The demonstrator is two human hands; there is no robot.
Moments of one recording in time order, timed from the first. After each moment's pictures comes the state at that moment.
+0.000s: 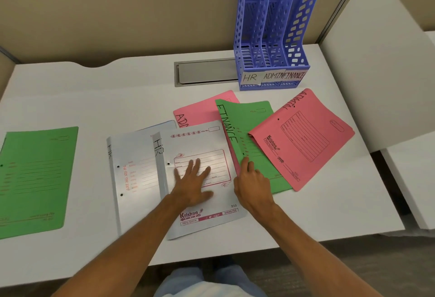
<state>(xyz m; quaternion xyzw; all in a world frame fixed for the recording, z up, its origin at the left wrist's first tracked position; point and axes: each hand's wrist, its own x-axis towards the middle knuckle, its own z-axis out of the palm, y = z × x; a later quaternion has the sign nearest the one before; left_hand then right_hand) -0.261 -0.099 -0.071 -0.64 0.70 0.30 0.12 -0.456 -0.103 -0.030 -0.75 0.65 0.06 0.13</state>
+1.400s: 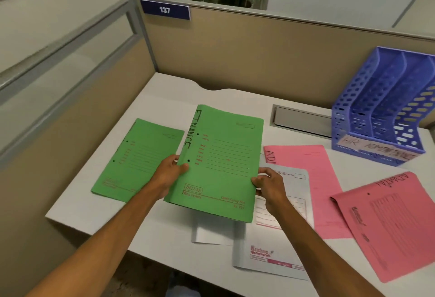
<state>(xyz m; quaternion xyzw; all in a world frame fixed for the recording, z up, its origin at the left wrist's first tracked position) 0.021 -0.036 0.038 -0.75 0.18 0.46 -0.43 -0.242 -0.153 0.008 -0.43 0.59 -0.24 0.64</state>
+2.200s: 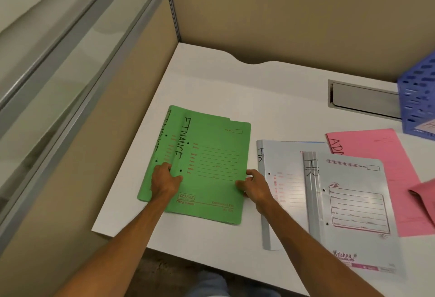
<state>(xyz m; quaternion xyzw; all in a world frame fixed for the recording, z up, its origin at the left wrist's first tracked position) 0.231 0.022 -0.078 -0.90 0.24 0.30 -0.20 -0.007 -0.077 -0.076 -0.47 0.63 -0.07 0.61</state>
